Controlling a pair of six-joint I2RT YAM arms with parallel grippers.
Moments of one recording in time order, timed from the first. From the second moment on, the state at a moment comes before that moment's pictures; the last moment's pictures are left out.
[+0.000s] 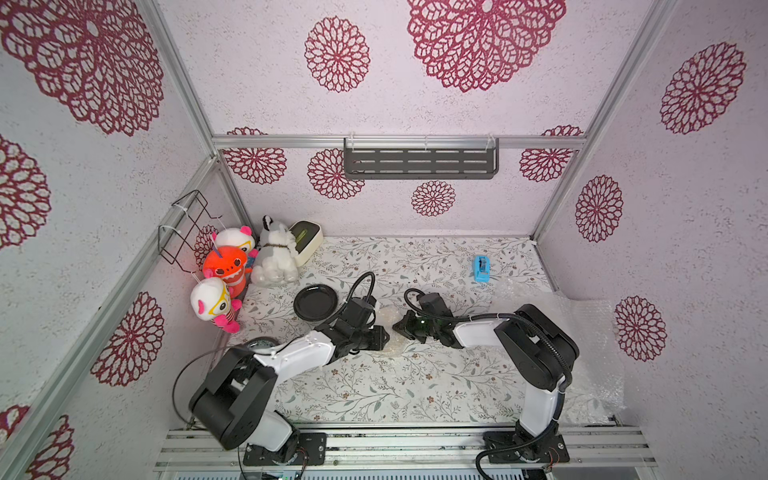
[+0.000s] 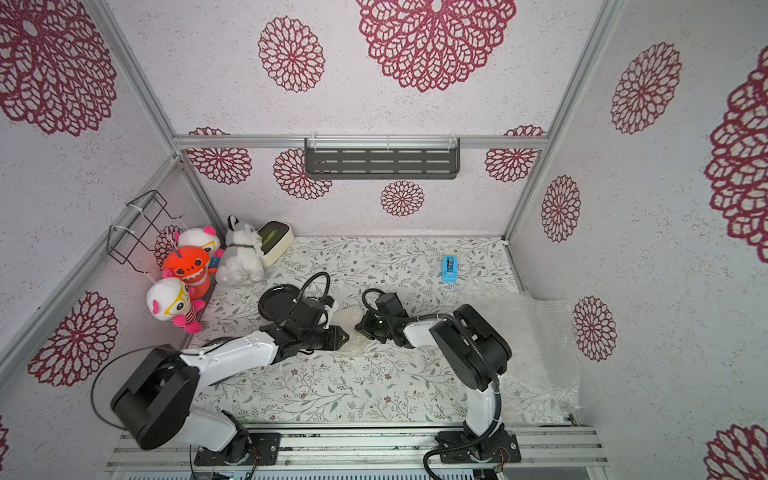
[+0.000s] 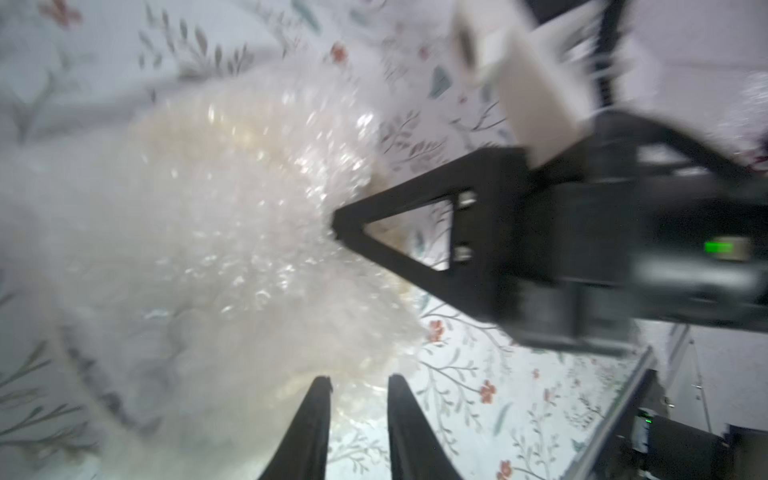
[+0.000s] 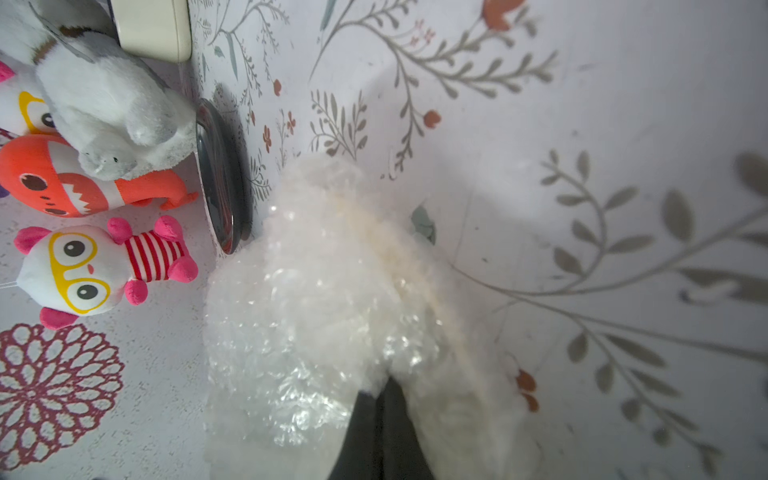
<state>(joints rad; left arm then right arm) -0.63 1.43 0.74 -0.09 0.23 -0.57 0.68 1.88 0.89 0.28 -0.38 1.09</state>
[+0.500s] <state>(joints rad) -0.62 1.75 1.02 -0.37 0.19 -0.70 0.69 1.86 0.89 0.25 -0.33 1.08</state>
